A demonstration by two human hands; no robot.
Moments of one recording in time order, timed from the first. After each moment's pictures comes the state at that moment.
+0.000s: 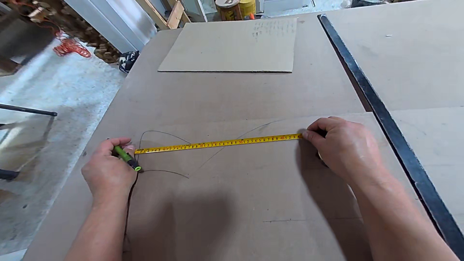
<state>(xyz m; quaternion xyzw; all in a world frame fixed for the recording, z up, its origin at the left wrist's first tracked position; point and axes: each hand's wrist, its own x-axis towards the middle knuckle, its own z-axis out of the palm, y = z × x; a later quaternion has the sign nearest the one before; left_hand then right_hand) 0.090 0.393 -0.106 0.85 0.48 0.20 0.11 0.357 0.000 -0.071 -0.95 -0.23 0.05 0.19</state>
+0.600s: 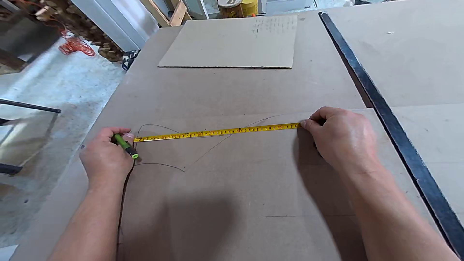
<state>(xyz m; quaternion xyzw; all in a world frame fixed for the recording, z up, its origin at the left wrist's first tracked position) 0.096 0.405 -0.107 0.85 0.47 0.20 0.12 0.358 0.011 -0.069 -0.97 -0.17 0.04 0.20</state>
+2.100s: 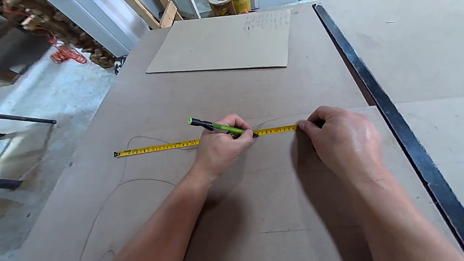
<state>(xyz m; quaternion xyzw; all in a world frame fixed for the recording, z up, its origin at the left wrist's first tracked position) 0.244 0.220 -0.090 0.85 0.17 0.14 0.48 0.361 0.014 -0.069 -0.97 -0.16 0.04 0.19</state>
